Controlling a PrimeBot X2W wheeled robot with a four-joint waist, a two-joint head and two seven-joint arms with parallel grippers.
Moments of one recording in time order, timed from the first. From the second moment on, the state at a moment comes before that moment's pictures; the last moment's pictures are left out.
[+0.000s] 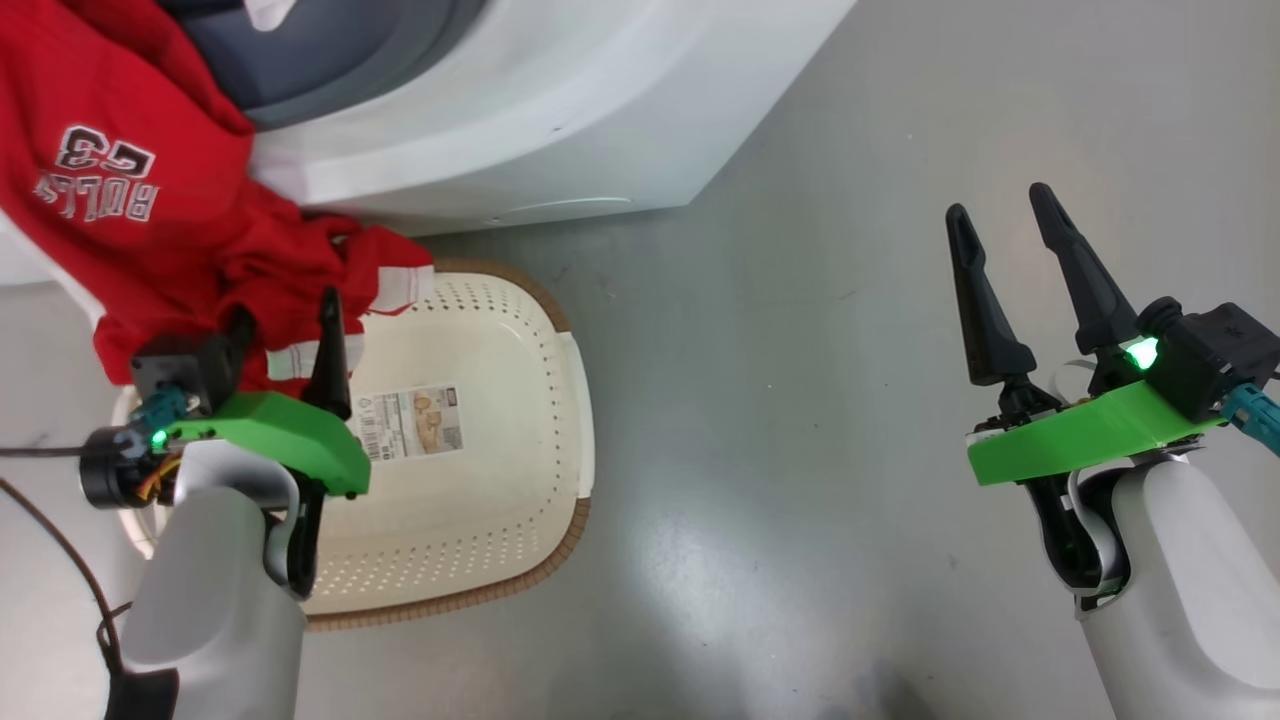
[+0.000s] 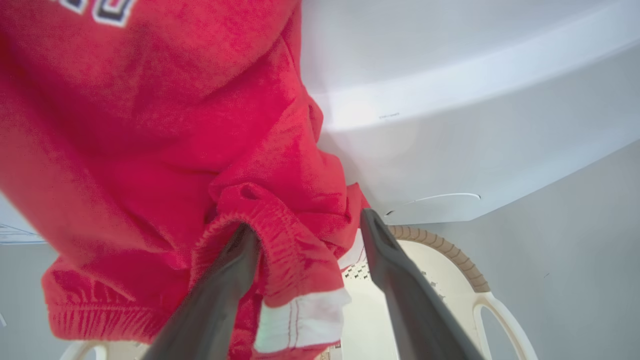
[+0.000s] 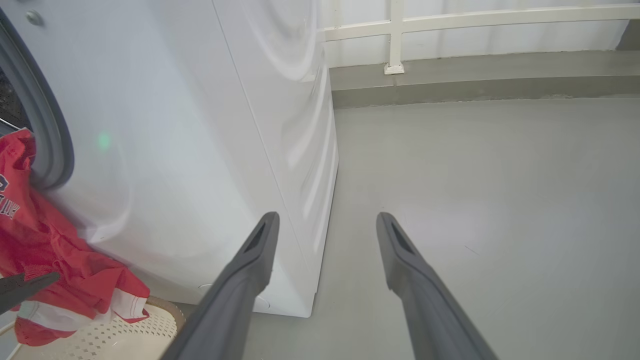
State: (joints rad) left arm -0.72 0.05 0.05 0.90 -0.15 -0.09 -0.26; right arm -0.41 -0.11 0.08 0.23 0.37 0.12 -0.26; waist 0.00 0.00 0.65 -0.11
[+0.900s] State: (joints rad) left arm -0.42 0.03 0.04 0.31 -0.19 -0.08 -0.26; right arm -0.37 -0.14 0.07 0.24 0.37 0.12 -0.26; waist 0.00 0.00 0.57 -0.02
